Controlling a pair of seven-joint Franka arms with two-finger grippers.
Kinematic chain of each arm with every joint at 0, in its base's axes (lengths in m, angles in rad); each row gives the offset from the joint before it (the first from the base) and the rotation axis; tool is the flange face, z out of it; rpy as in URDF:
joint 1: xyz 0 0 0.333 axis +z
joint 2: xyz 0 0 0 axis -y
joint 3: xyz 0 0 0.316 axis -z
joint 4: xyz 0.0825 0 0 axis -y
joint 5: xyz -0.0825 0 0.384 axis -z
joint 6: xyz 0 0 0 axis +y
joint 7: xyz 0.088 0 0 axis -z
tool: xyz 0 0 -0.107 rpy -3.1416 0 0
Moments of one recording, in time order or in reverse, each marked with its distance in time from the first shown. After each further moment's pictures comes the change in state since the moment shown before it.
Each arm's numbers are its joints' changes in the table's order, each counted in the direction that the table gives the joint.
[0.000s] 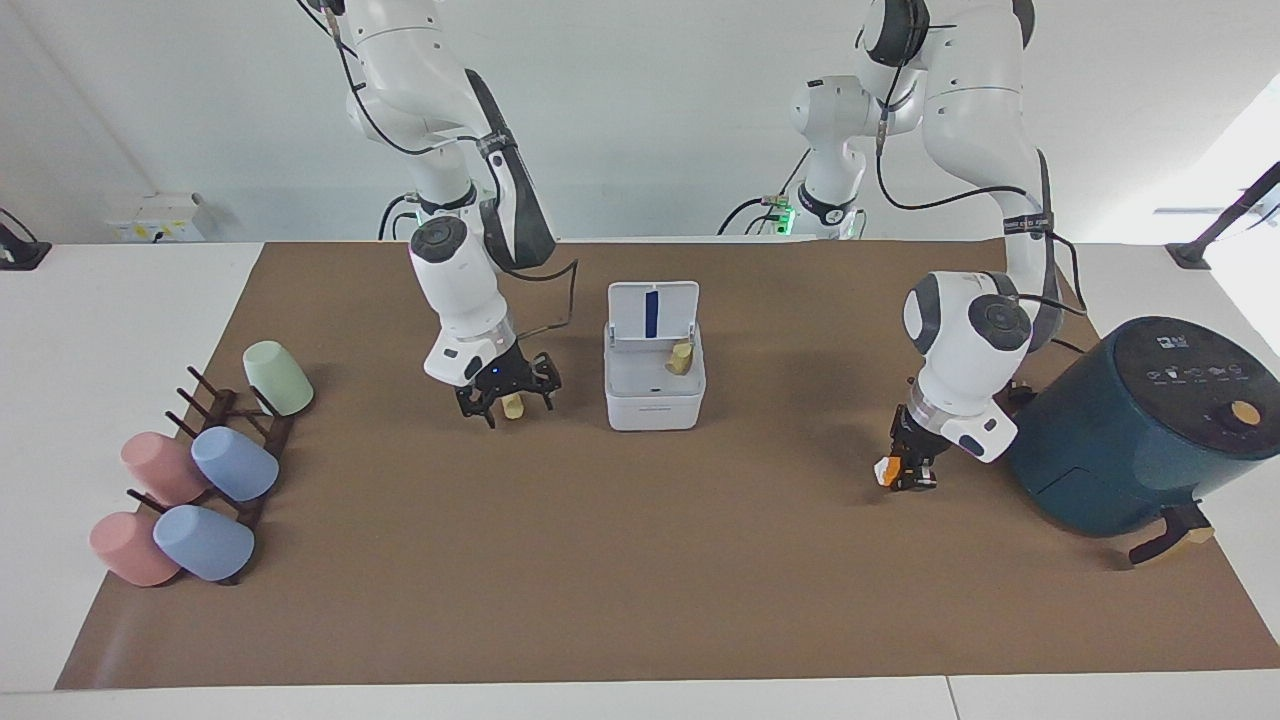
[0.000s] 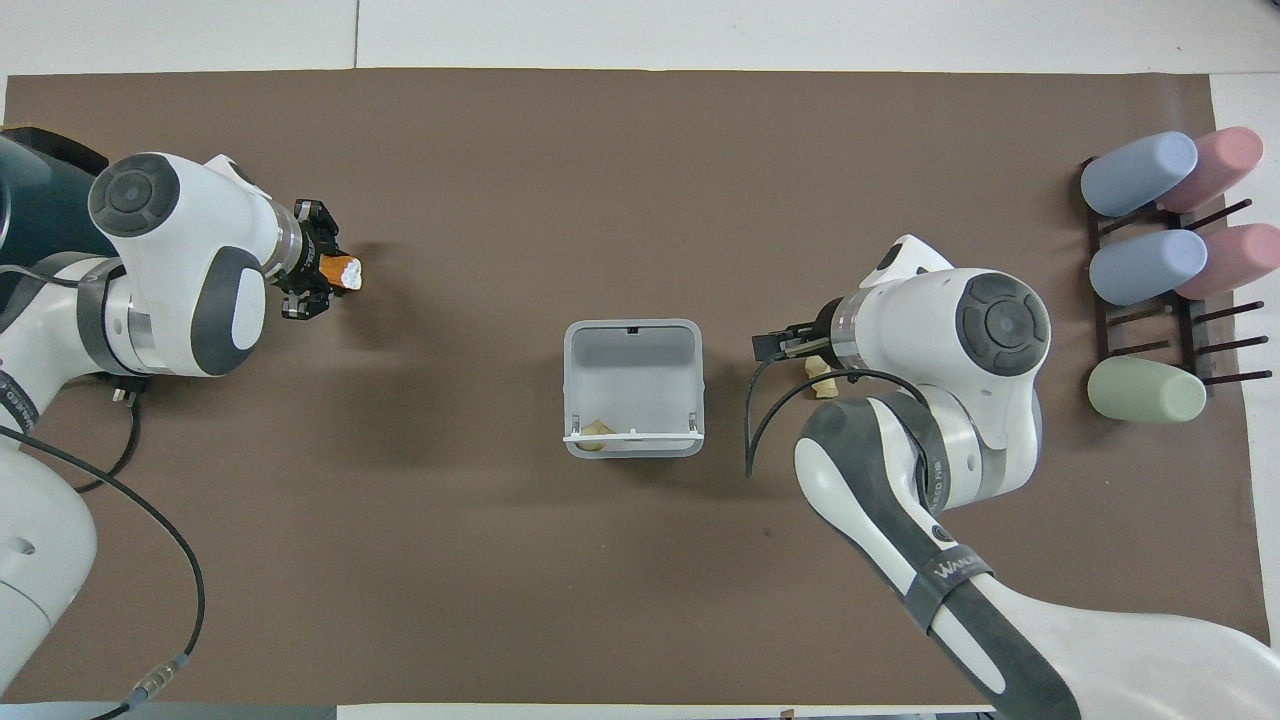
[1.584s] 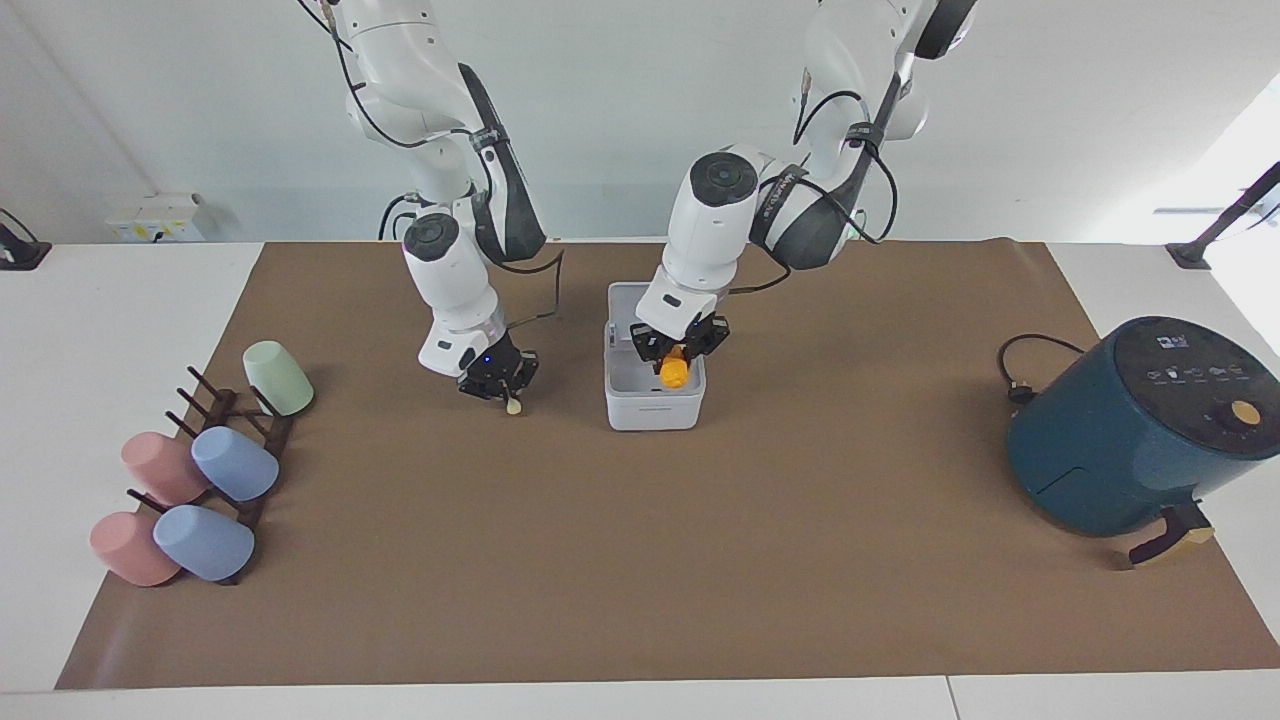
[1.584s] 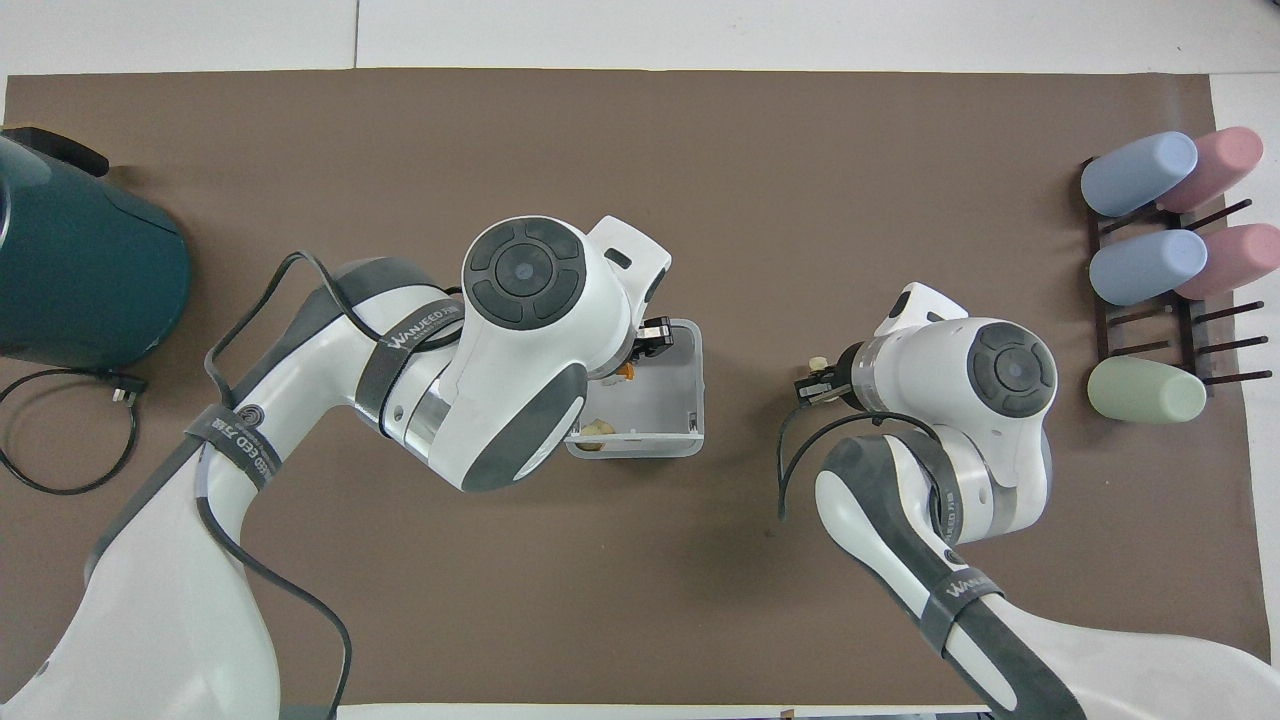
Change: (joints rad) left arm -0.240 0.094 0.339 0.125 -0.001 0.305 0.721; right arm -0.006 0.089 -0.007 -0.023 0.000 0.165 0.065
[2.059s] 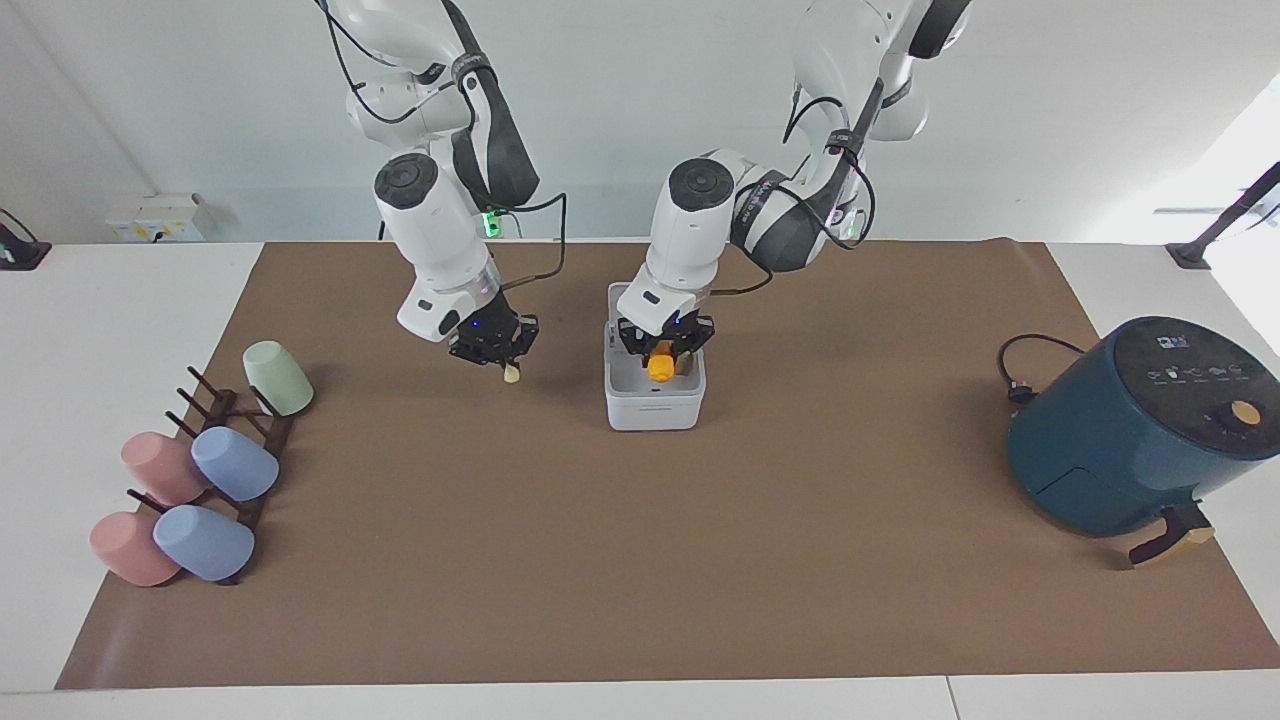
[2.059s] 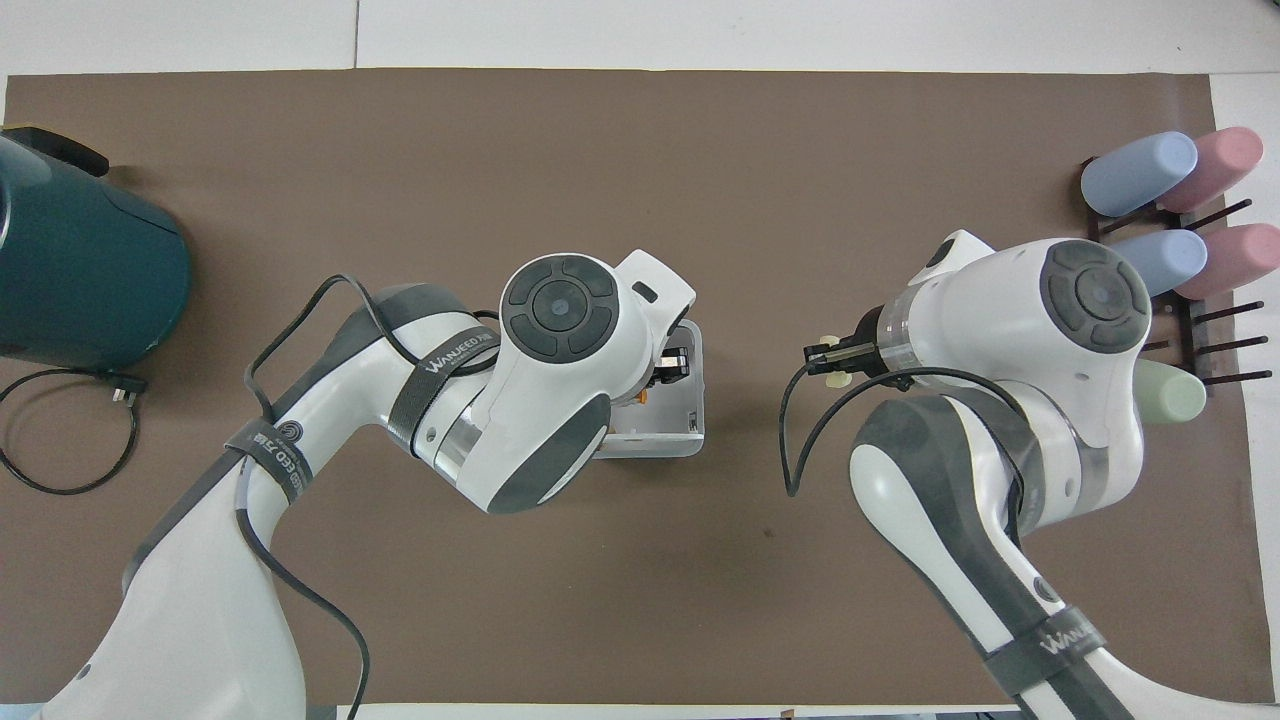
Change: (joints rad) left arm -0.027 0.000 0.004 -0.042 0.000 -0.030 0.039; right arm -0.002 0.088 0.002 0.222 0.000 0.361 0.167
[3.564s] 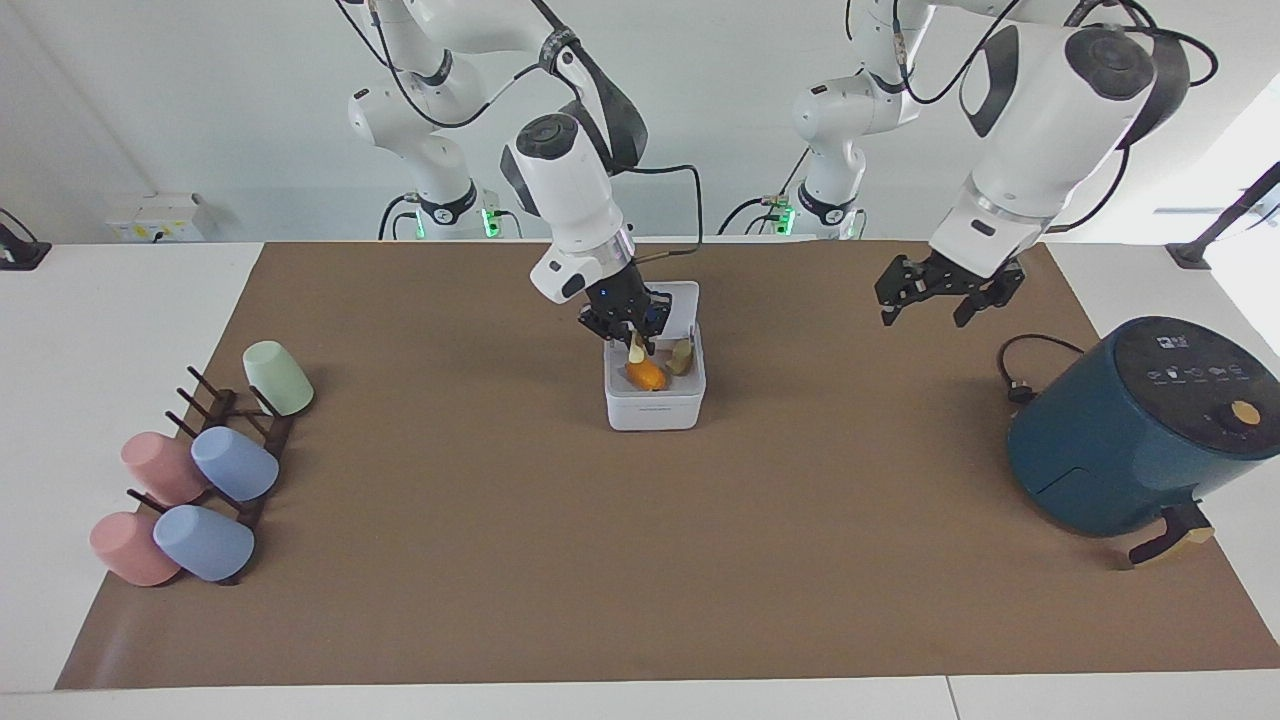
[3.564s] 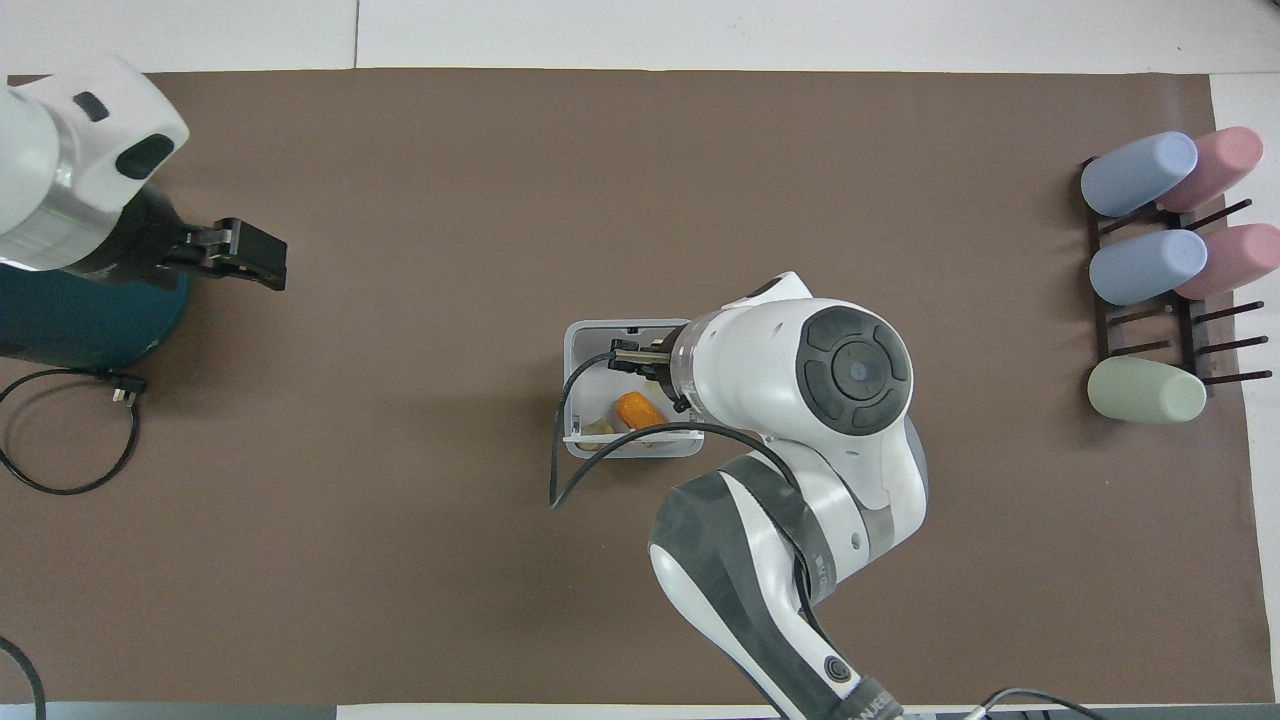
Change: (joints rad) left arm 0.548 0.230 -0.027 0.211 0.043 0.508 0.663; right arm 0.268 -0.104 -0.013 0.108 -0.065 -0.204 0.513
